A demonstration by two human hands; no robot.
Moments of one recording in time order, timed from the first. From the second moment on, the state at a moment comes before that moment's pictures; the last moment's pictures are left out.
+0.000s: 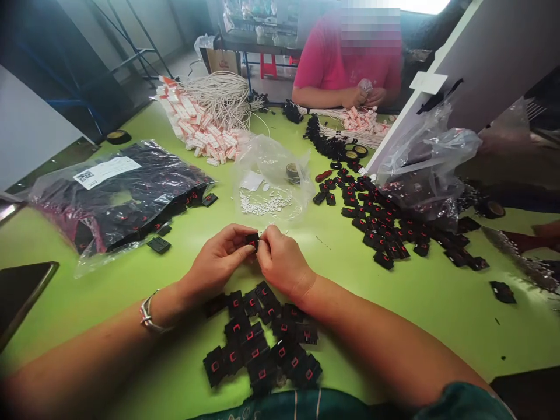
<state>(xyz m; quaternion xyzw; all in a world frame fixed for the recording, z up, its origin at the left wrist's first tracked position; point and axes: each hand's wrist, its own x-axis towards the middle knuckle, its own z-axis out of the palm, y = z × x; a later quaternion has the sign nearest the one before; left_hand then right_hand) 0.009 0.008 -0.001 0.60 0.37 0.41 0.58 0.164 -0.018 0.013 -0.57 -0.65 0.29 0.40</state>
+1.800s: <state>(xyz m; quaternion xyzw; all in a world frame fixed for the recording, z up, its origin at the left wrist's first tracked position) -0.035 0.068 0.006 0.86 0.46 0.23 0.05 0.173 -0.011 0.026 -0.57 -0.67 0.40 0.26</state>
